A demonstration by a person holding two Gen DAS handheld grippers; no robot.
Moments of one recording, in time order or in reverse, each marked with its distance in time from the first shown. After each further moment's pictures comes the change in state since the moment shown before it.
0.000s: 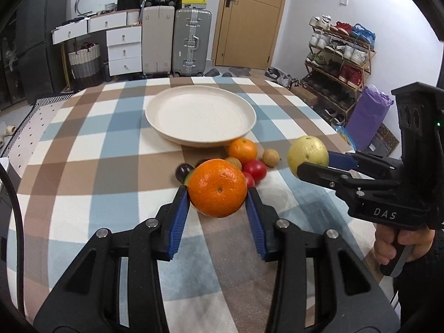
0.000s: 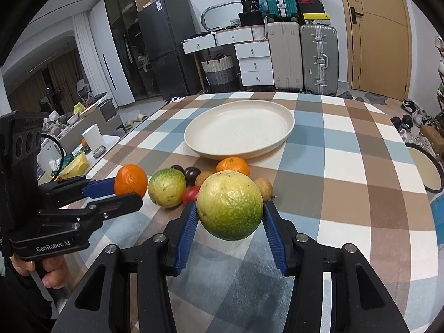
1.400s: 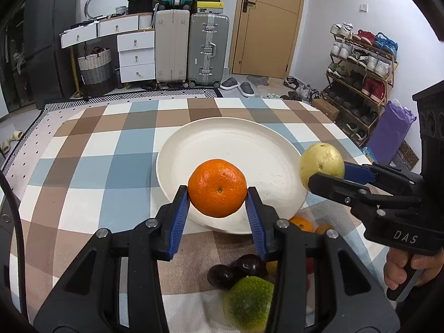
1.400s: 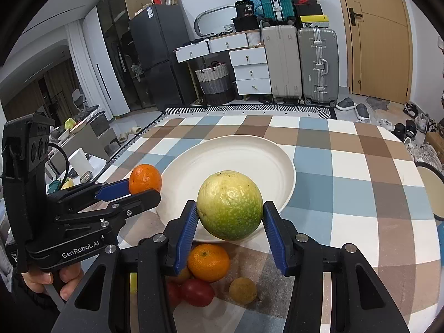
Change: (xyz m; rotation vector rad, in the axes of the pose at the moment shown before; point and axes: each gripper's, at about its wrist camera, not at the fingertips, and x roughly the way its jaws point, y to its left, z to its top) left arm 0.102 0.038 0.086 -0.018 -0.022 0.081; right arm 0.069 -0.028 0.079 0.030 -0.020 0.003
